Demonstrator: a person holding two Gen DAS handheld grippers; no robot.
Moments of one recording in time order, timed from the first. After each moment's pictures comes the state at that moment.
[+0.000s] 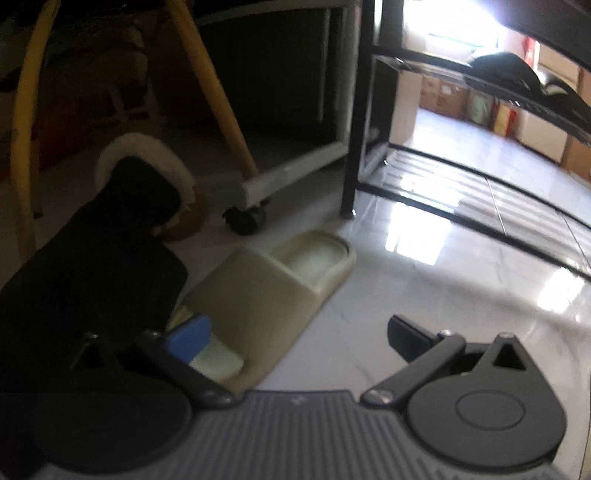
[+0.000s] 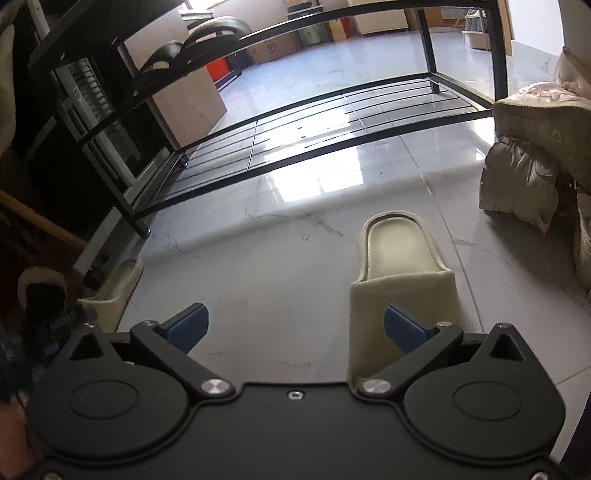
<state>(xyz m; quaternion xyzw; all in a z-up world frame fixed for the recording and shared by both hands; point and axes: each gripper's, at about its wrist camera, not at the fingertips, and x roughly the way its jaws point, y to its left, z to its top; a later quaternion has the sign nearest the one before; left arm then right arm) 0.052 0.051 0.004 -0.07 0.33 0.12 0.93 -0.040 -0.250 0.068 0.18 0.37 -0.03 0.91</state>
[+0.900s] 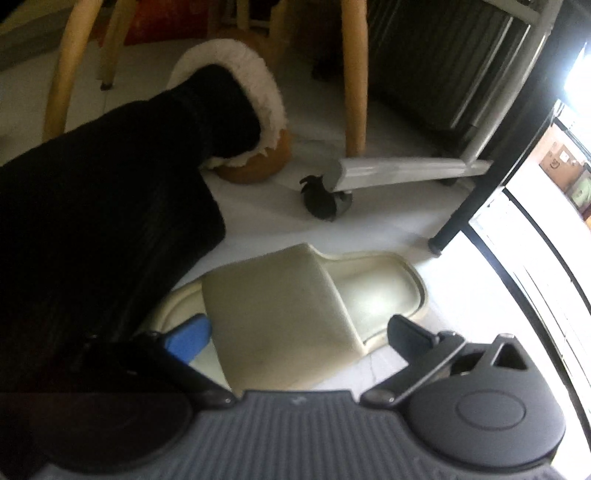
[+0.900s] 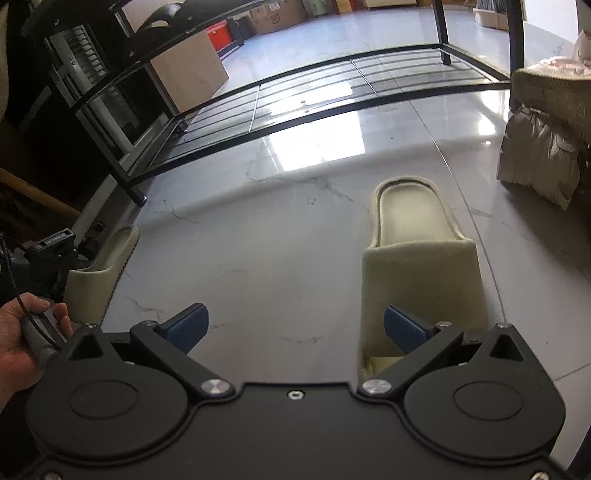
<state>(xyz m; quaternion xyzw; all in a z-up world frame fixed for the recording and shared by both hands) 0.111 0.097 -0.016 -0.26 0.37 0.25 0.86 -0.026 -0.243 0.045 0.19 0.41 -0.02 0.89</state>
